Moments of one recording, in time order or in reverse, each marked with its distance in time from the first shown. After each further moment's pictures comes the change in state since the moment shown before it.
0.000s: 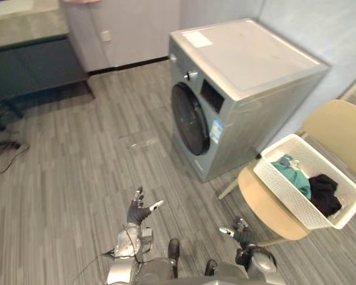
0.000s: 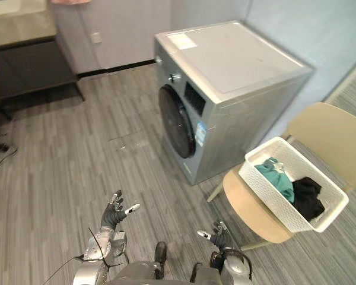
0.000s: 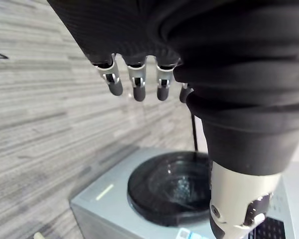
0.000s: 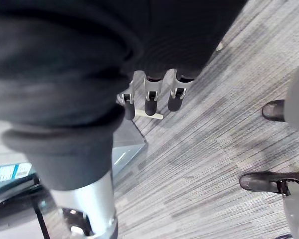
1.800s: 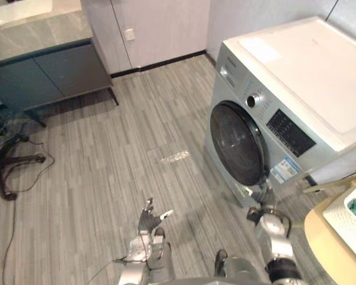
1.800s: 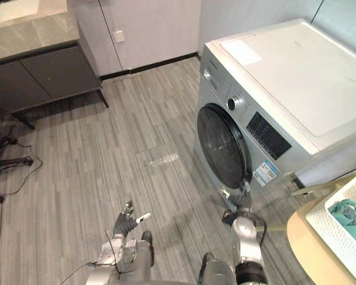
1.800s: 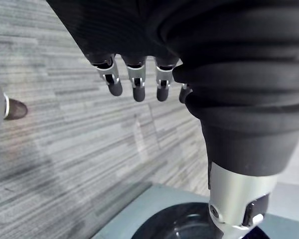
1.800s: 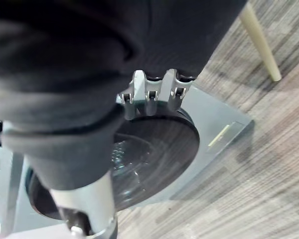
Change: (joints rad) left arm -0.018 -0.014 -0.054 0.112 0.017 0.013 0.038; right arm -0.227 -0.002 -0.162 -0.040 -0.069 -0.038 -0.224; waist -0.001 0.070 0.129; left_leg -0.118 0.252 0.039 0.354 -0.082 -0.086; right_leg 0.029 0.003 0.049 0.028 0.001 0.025
